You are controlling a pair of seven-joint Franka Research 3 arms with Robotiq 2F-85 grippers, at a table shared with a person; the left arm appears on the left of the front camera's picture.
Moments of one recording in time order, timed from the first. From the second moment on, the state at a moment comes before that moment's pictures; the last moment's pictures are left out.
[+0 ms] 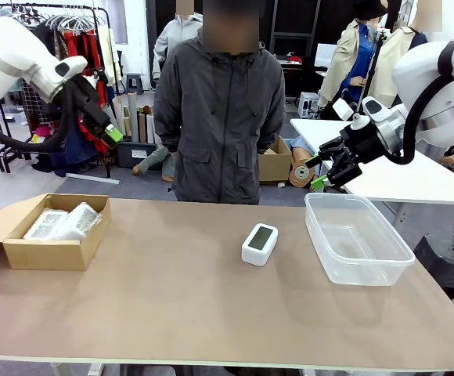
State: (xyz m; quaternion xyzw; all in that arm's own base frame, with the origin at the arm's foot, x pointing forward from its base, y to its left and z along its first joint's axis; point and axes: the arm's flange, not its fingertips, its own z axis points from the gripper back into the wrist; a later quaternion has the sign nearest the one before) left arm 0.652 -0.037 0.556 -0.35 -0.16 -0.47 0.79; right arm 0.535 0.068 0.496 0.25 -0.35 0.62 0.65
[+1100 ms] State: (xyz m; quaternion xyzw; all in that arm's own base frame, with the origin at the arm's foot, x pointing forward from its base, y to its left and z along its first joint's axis) left arm 0.545 -0.060 0.620 -0.25 -0.28 -0.64 0.66; right arm 0.535 0.068 0.496 0.25 -0.35 0.62 0.65
